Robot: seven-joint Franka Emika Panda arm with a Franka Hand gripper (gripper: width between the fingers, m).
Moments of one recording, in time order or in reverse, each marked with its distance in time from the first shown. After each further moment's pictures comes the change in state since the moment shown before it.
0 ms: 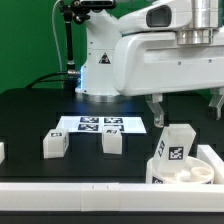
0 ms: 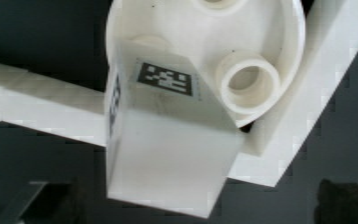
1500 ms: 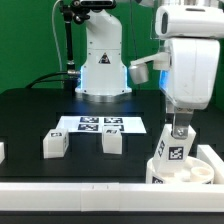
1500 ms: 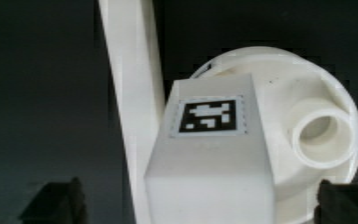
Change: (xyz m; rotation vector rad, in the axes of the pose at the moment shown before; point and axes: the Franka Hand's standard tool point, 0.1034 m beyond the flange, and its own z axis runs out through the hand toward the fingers) arm -0.007 0.016 0.012 -0.073 -0.111 -1.260
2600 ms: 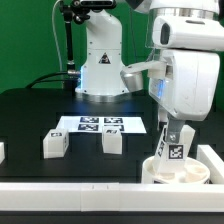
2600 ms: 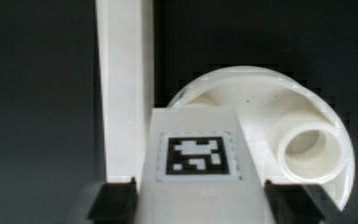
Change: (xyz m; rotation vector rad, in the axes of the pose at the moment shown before) arm -0.007 -0.004 0.011 0.016 -0.014 -0.001
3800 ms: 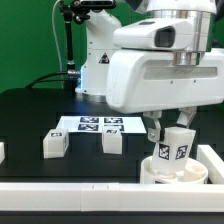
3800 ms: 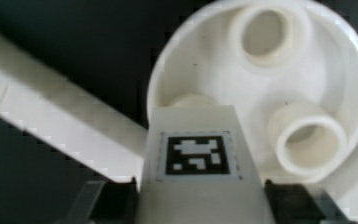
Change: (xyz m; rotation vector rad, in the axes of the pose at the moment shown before) arm 0.003 -0.004 0.001 0.061 0.032 1.135
